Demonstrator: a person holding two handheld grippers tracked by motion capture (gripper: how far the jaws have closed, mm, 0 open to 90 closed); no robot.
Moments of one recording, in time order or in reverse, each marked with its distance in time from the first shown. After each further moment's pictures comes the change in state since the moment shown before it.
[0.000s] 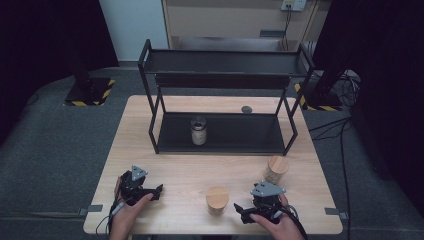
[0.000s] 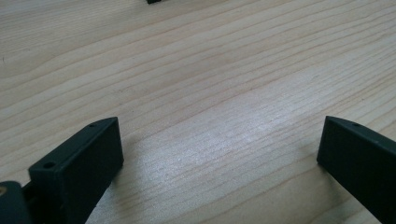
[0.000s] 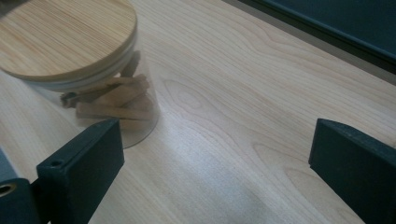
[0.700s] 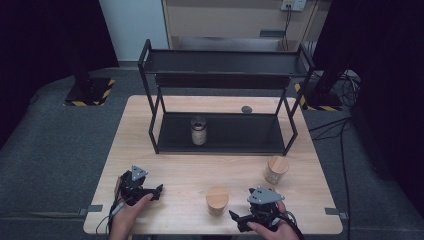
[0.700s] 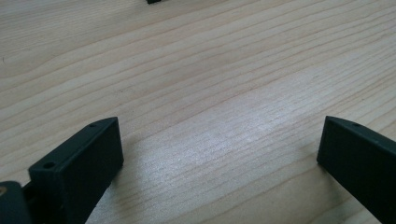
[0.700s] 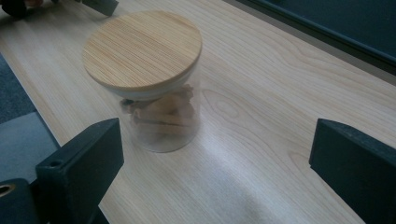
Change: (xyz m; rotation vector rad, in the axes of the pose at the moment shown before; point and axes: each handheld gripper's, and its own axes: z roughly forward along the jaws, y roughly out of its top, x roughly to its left) left arm 0.000 0.000 0.000 0.000 0.000 0.000; right arm 0.014 0.000 -0.009 -0.031 0.057 -0.017
